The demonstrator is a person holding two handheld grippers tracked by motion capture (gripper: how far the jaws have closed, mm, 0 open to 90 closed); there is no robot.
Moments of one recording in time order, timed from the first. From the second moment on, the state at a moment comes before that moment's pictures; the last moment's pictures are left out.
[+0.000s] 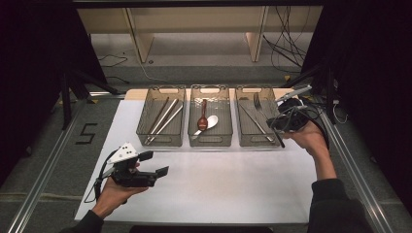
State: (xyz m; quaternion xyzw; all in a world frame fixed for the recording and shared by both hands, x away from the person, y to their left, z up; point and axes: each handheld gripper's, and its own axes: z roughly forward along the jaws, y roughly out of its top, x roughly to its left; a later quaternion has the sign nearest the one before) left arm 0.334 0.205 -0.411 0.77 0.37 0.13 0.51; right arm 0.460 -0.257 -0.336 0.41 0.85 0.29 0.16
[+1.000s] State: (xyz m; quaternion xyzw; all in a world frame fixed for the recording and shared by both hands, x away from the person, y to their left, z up) left arm 0.334 0.205 -0.411 0.77 0.37 0.13 0.51; right arm 0.499 -0.245 -0.325 0.44 0.84 0.27 0.17
